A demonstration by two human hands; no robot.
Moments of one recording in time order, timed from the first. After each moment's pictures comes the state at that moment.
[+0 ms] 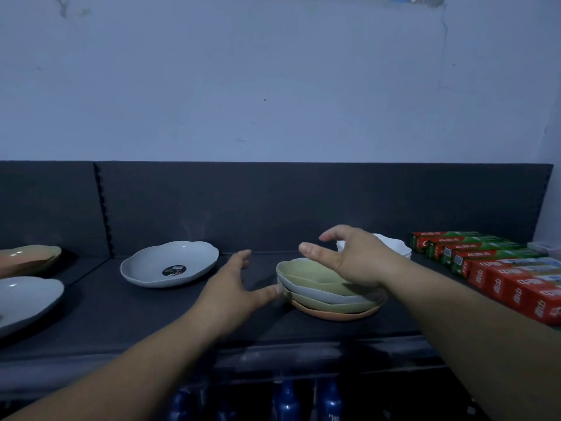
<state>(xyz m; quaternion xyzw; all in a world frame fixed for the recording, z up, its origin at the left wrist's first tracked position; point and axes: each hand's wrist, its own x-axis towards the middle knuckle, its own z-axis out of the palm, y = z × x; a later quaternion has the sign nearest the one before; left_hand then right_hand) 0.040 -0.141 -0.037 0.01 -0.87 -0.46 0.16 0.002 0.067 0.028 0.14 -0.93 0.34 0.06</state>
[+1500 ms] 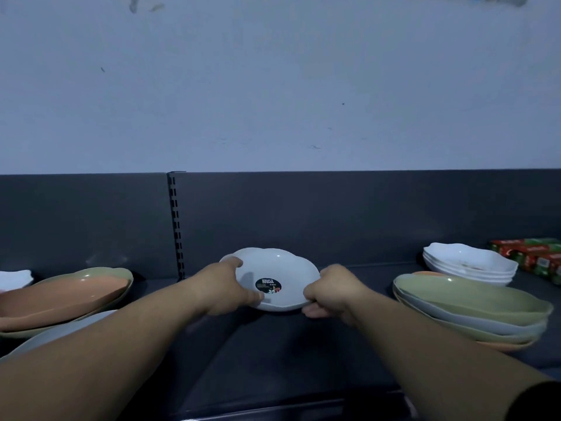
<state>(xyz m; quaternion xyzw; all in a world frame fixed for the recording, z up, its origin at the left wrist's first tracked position) 0.011 -0.376 0.011 0.06 -0.96 -0.27 0.01 -0.052 -0.184 -0.024 -0.01 -0.82 0.57 -0.10</state>
